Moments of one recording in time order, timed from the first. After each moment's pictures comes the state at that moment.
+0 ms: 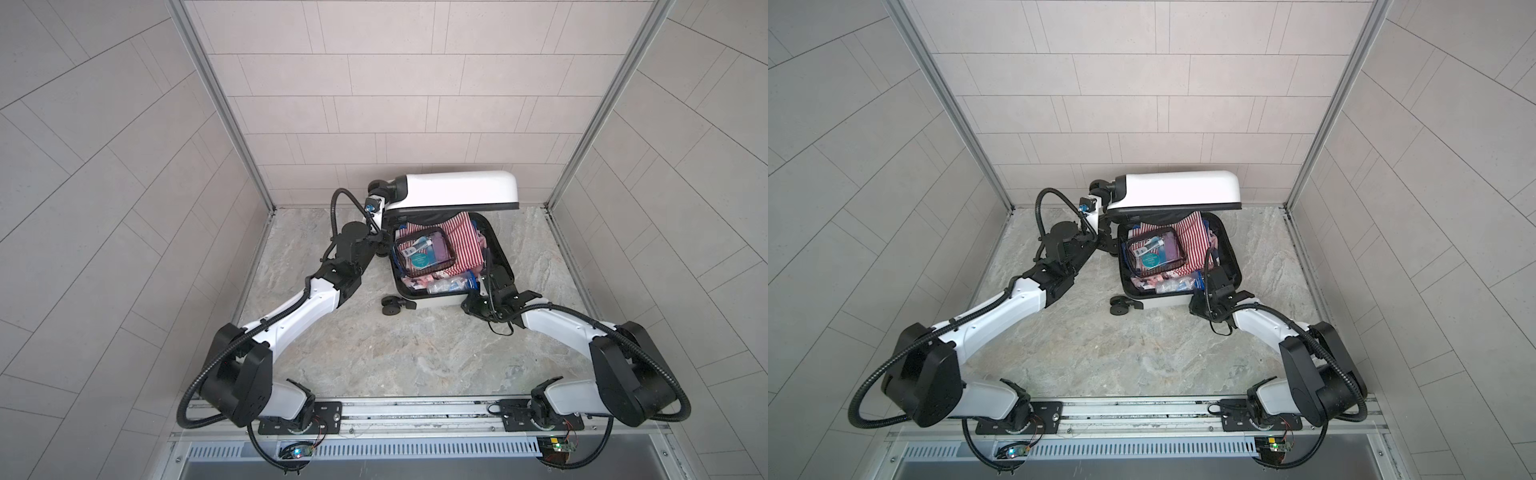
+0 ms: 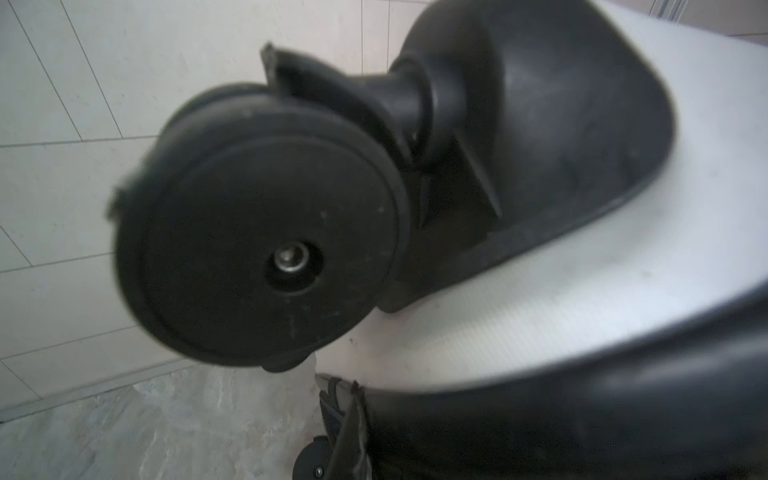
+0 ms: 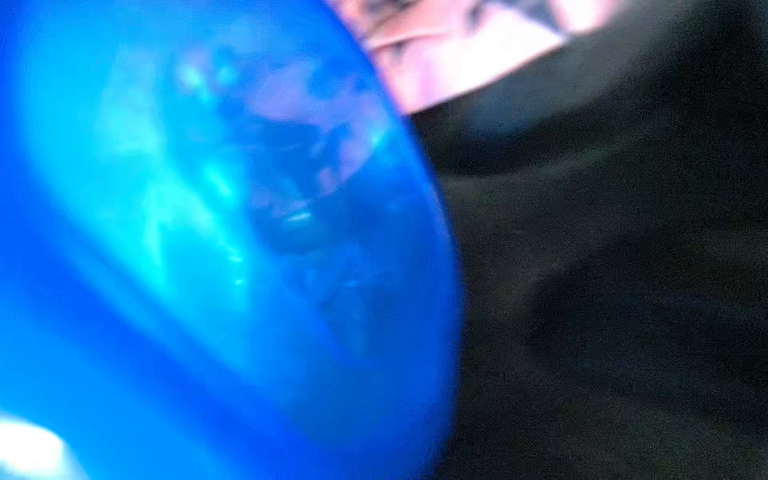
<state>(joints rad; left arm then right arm) -0.53 1.39 0.96 0.32 -0.13 -0.04 0.32 1.35 0.63 -0.27 -0.14 0.73</state>
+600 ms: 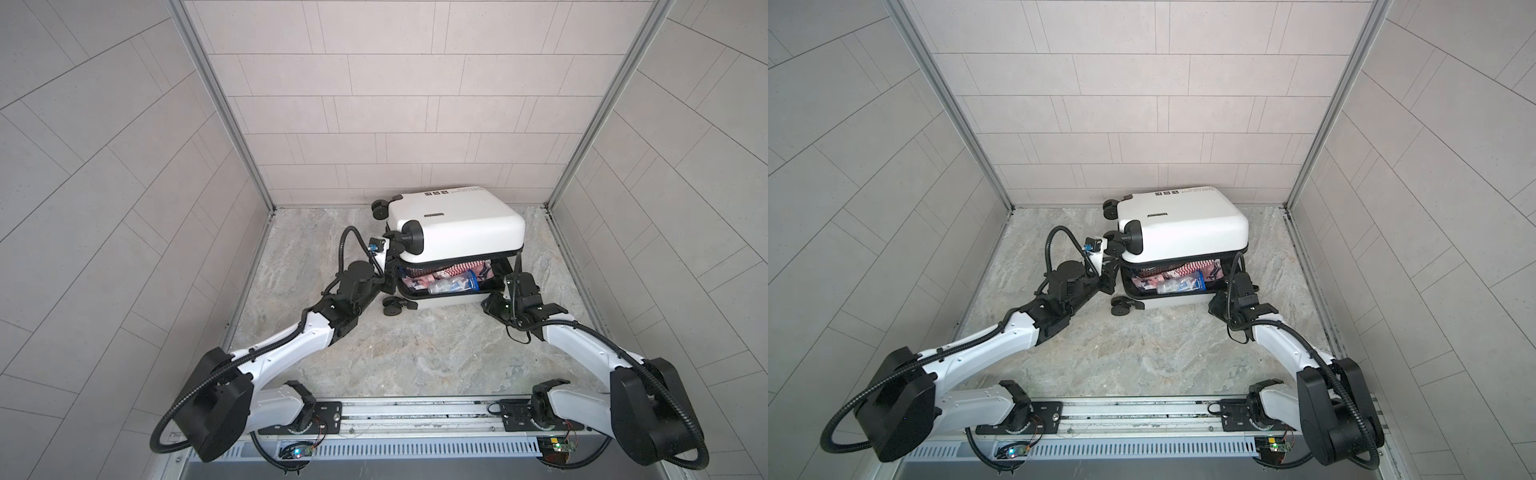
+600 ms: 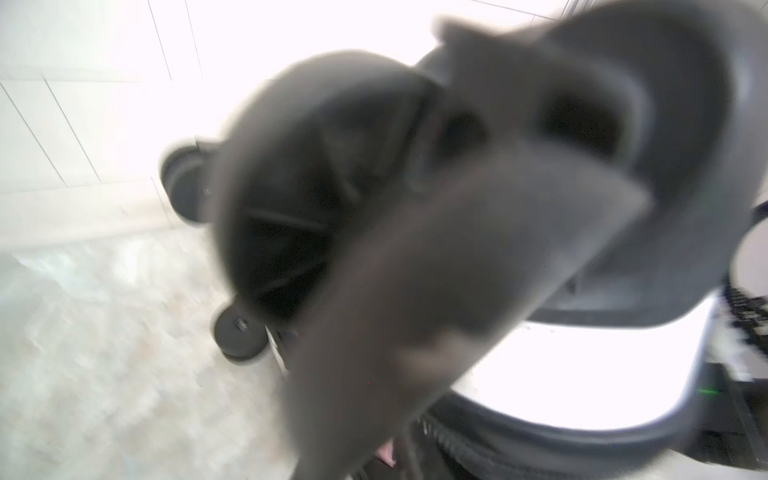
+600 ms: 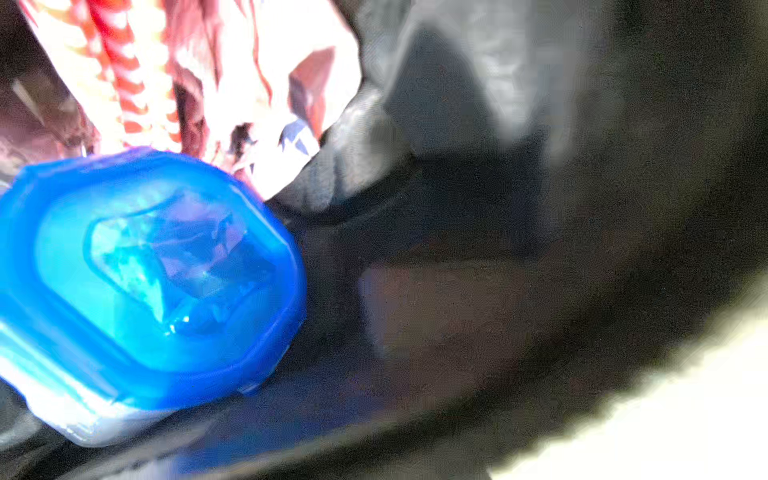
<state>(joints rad) -0.68 1.21 0.65 0.29 -0.14 -0.21 0.16 1.16 0.51 -0.28 -0.14 0.73</state>
